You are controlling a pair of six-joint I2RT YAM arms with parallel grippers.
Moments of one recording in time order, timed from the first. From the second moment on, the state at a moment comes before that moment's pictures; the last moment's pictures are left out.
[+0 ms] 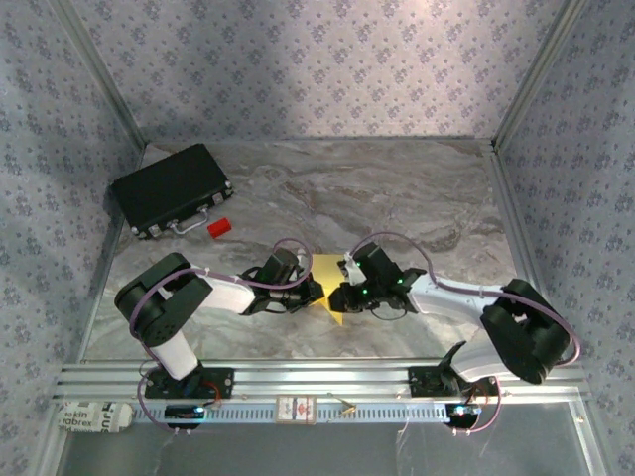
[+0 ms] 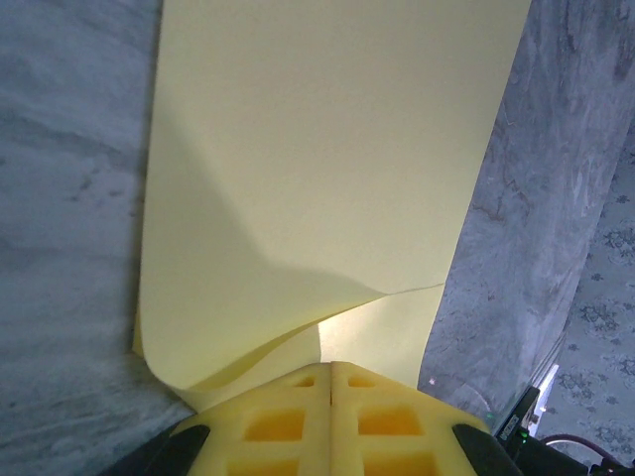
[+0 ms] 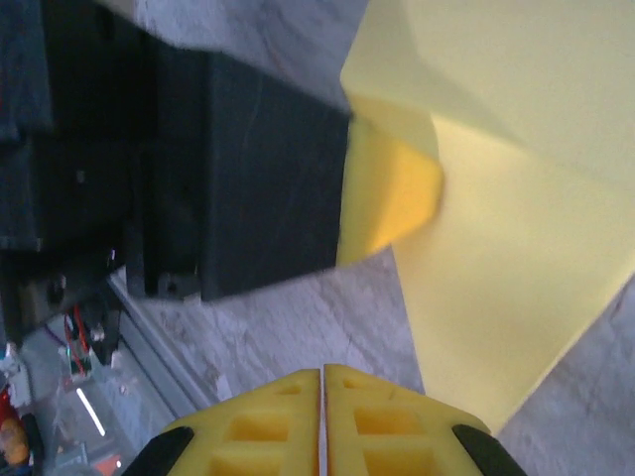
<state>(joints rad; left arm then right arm) -0.82 1.68 0.55 0.37 0.37 -1.20 0.76 1.40 0.60 -0.11 -0.50 0.67</state>
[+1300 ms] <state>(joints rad) -0.78 1.67 0.57 0.30 0.37 -1.18 0.75 1.54 0.56 -0.02 -0.49 0.71</state>
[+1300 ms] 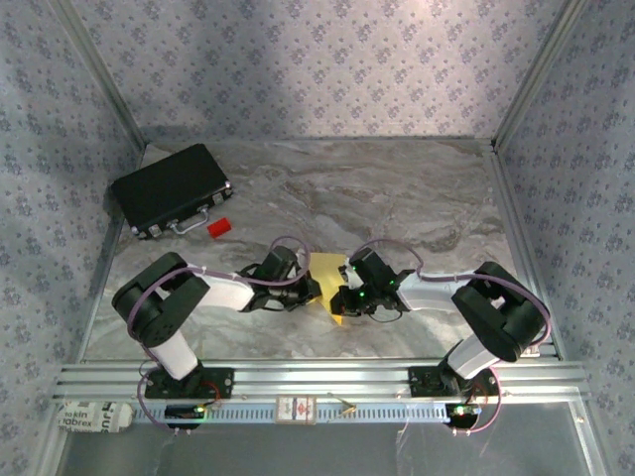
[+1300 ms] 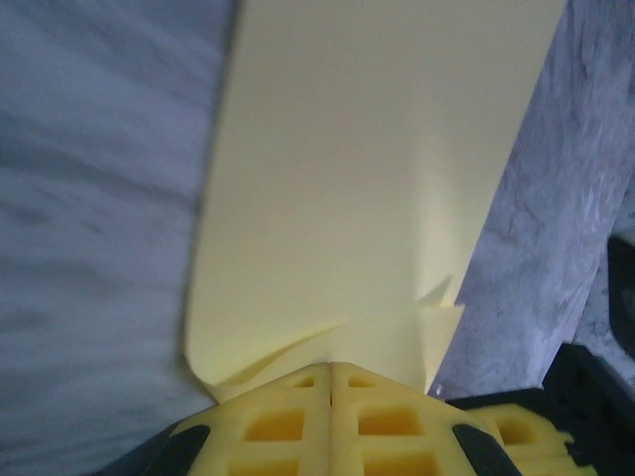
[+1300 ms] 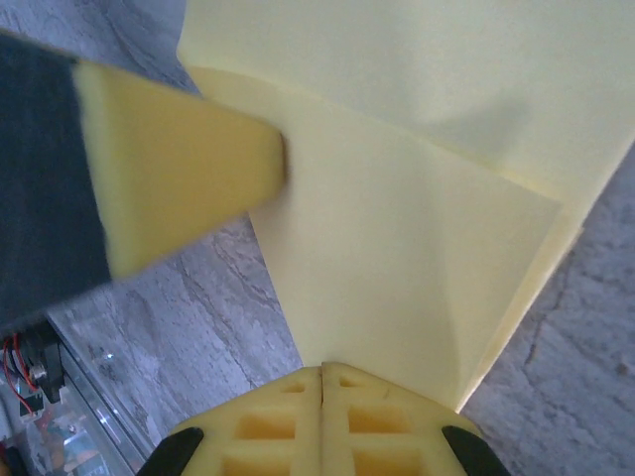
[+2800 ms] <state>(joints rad) -0.73 1.69 0.69 0.11 0.37 -1.06 0.70 1.51 0.58 -0.11 -0.51 0.62</state>
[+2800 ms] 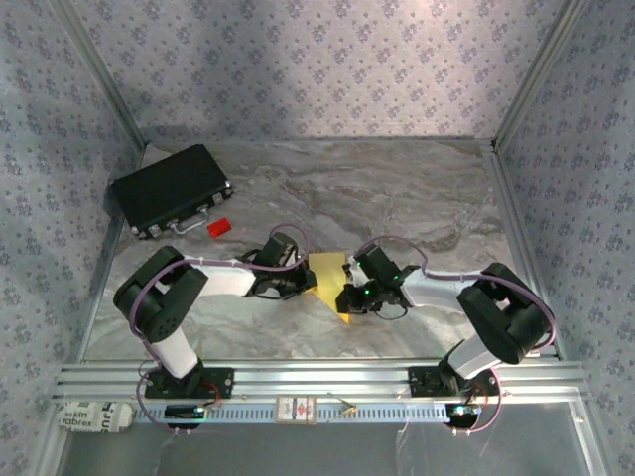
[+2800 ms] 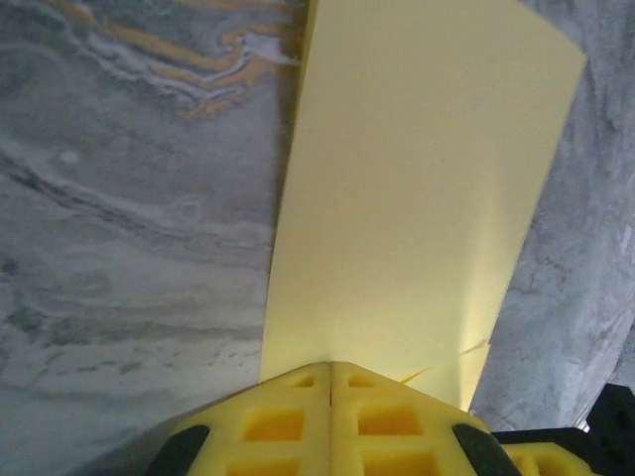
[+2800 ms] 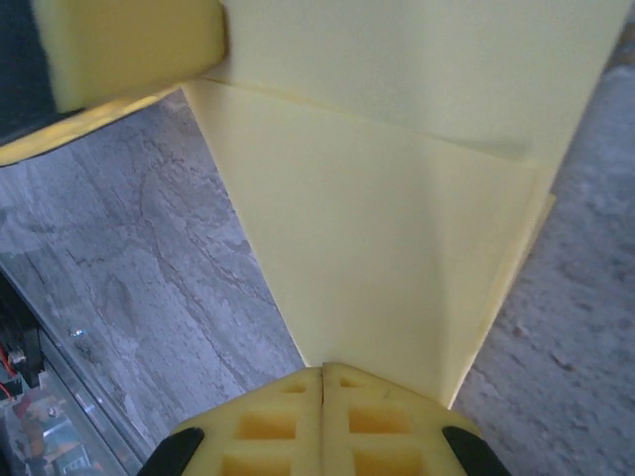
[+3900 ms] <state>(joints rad) -0.73 1.71 0.68 0.16 0.39 -1.07 0.72 1.54 0.56 -0.03 -0.52 0.68</state>
